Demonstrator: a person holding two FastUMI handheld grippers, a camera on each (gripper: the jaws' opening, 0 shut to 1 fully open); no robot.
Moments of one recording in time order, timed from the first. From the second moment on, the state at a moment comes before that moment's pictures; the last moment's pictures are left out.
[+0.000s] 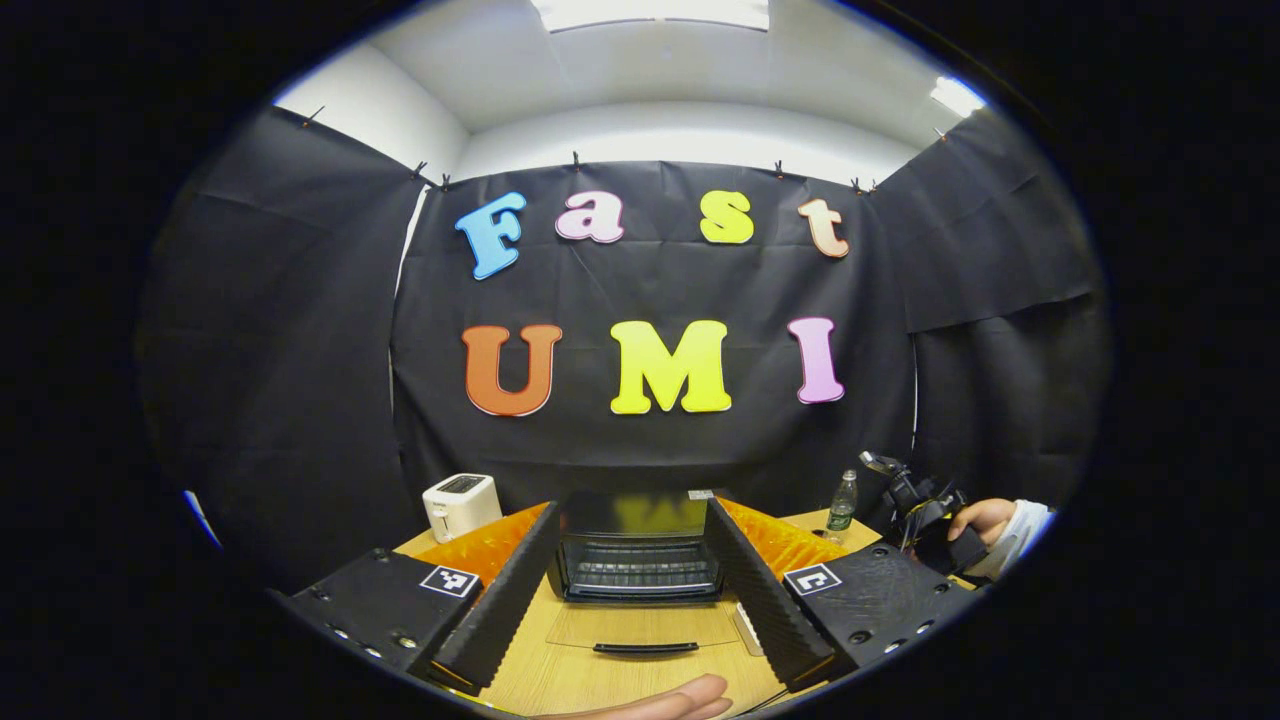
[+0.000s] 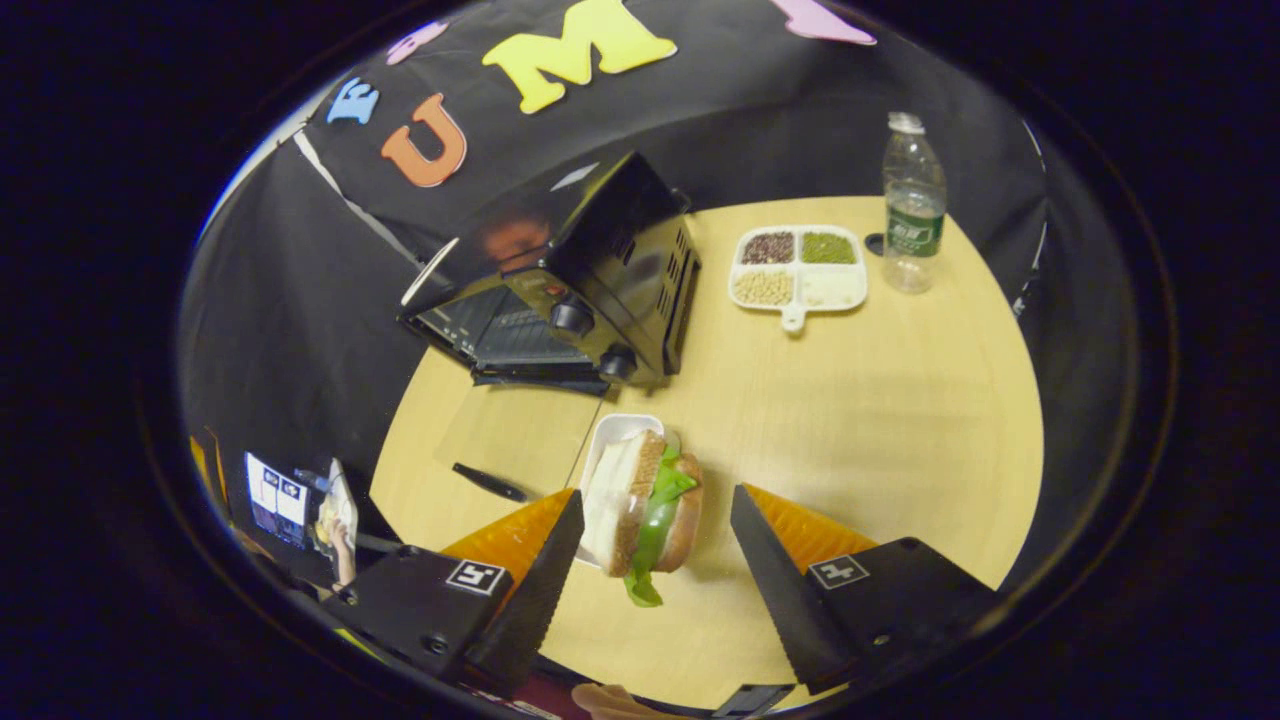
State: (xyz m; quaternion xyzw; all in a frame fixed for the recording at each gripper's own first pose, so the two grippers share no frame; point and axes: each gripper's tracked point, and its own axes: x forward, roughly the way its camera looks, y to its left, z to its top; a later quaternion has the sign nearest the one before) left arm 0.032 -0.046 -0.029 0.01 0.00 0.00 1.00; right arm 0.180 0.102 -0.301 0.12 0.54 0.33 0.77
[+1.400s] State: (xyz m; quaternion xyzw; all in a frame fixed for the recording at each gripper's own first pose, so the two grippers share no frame) left arm 0.008 -0.019 -0.054 0.02 0.03 0.00 1.00; right arm 0.131 0.132 -0.284 0.33 0.54 0.28 0.72
